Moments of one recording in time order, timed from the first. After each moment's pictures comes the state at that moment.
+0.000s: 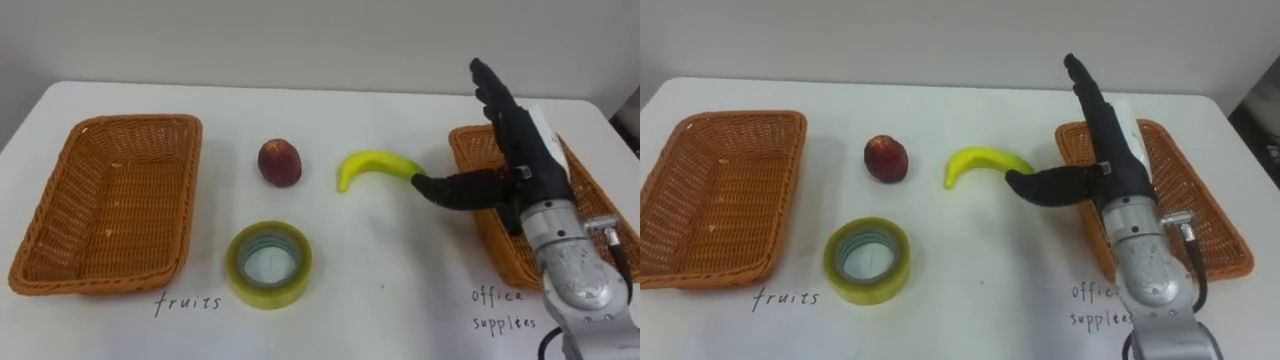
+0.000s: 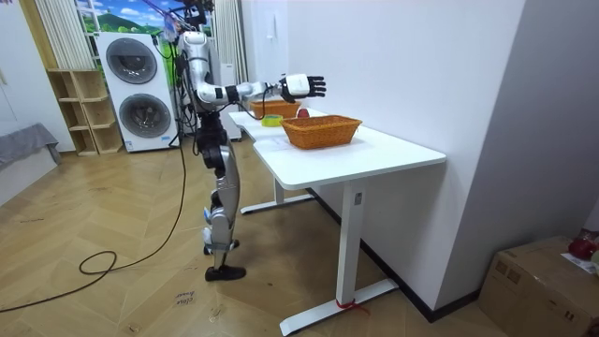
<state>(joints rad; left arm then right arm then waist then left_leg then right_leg) 0.25 0.22 0.04 1.06 0.28 0.10 0.23 0.02 -0.34 0.03 -0.13 -0.13 0.06 -0.03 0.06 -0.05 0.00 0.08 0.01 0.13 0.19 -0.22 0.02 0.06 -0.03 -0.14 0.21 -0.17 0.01</state>
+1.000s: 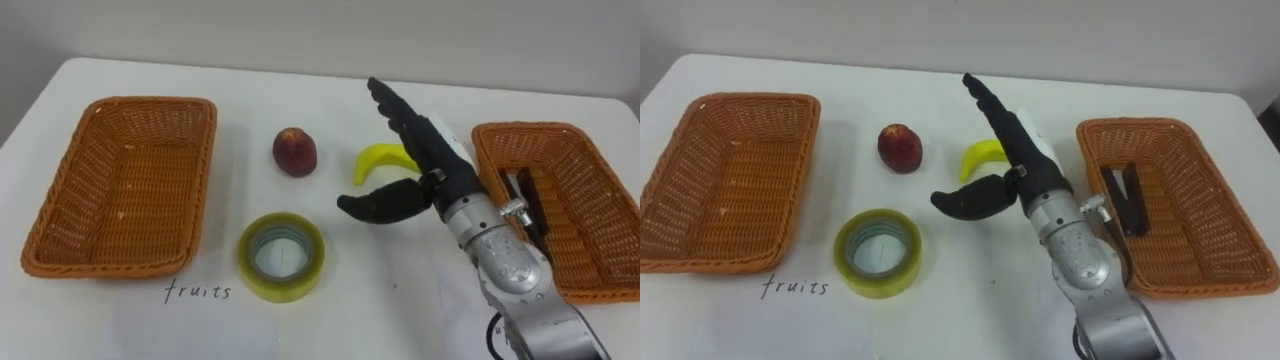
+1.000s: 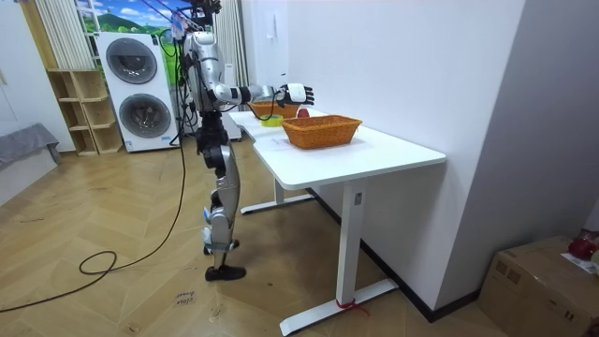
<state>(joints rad) 0.19 0.22 -0.10 1.05 0.27 0.13 0.23 -0.11 -0.30 0.26 -0.07 -0.08 0.09 0.04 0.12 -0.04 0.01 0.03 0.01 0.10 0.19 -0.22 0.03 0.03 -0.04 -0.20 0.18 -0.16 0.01</state>
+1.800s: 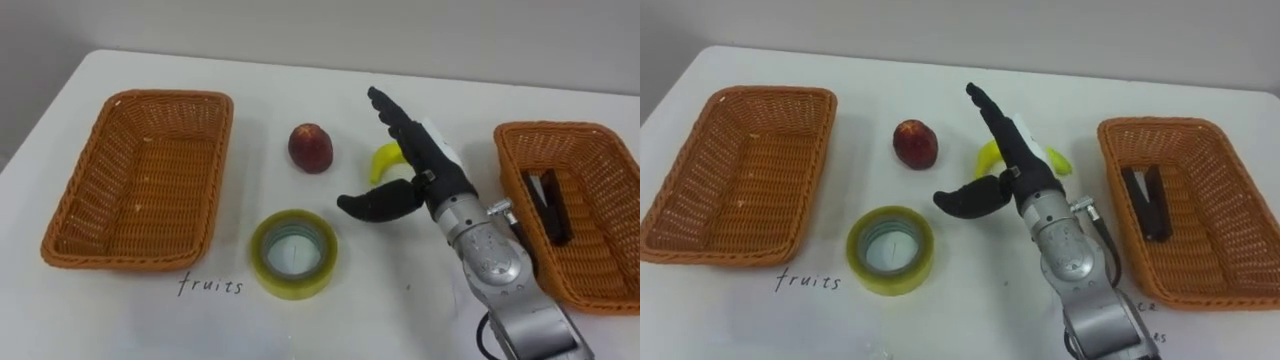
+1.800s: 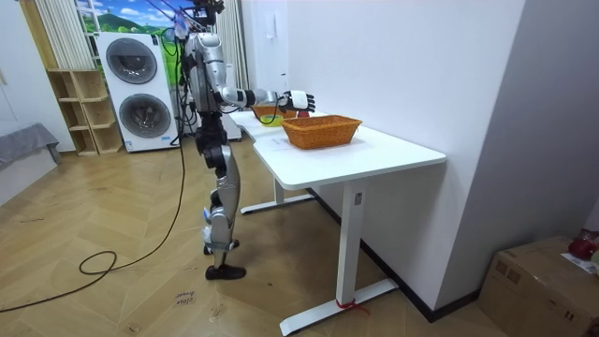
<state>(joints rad) 0.19 0.22 -0.10 1.03 0.27 0.12 0.24 -0.14 -0.26 0.26 0.04 -0.14 0.08 0.01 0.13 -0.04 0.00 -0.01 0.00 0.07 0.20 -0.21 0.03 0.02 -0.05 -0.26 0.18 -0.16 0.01</state>
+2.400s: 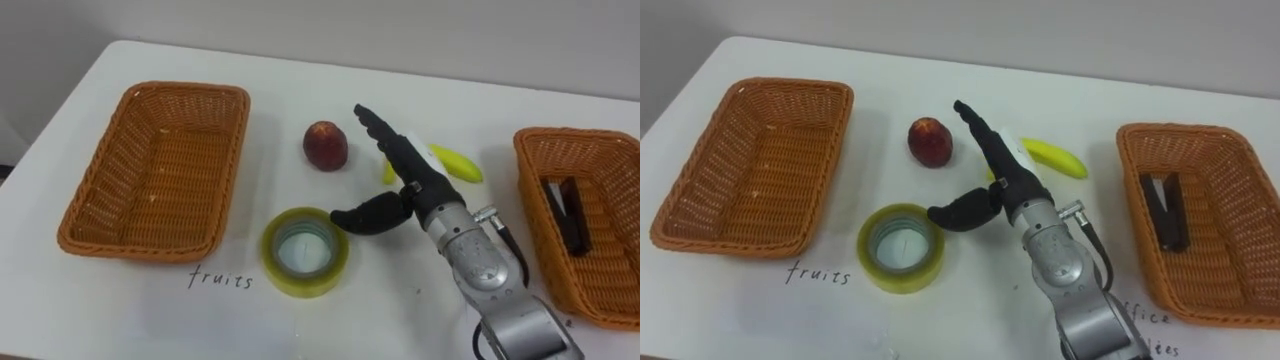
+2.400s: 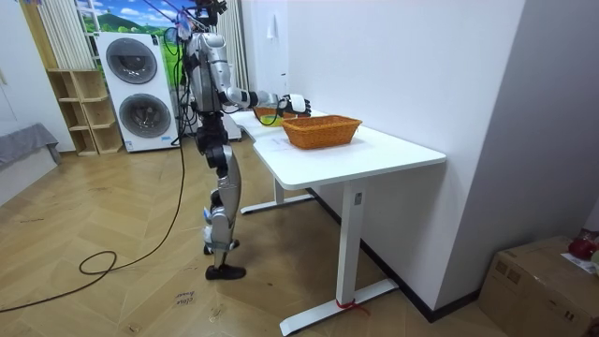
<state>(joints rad) 0.19 0.21 -0.10 1.03 0.28 0.12 0.25 -0.14 -0.26 0.30 0.07 -0.17 0.09 0.03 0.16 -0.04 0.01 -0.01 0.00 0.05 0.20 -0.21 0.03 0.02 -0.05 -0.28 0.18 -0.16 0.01</state>
